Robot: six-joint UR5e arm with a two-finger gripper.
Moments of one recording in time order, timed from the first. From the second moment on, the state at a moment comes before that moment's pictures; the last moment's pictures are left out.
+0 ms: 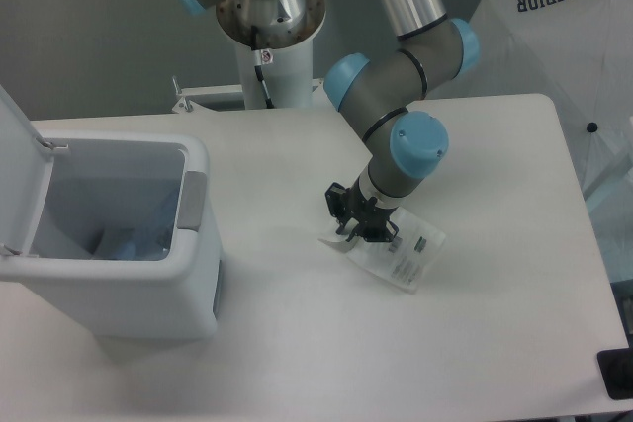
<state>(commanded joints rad) 2.62 -1.97 -1.84 -1.04 1.35 1.22</state>
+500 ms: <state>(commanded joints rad) 2.62 -1.91 -1.65 -1.21 1.18 1.20</state>
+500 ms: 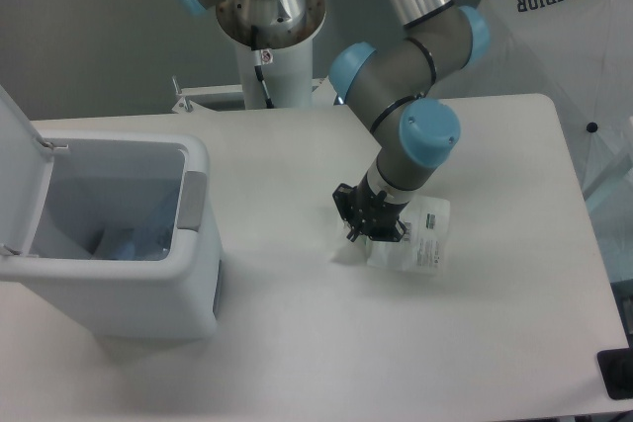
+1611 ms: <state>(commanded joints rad) 2.60 -1.80 -1.32 -1.27 0.60 0.73</state>
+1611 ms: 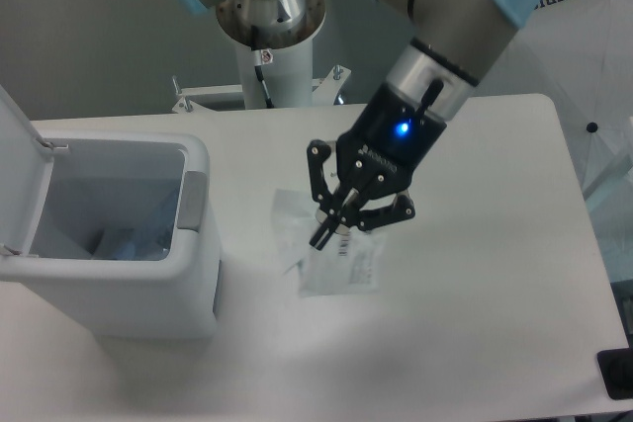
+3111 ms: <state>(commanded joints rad) 2.33 -1.66 -1.40 -1.21 0.51 0.51</state>
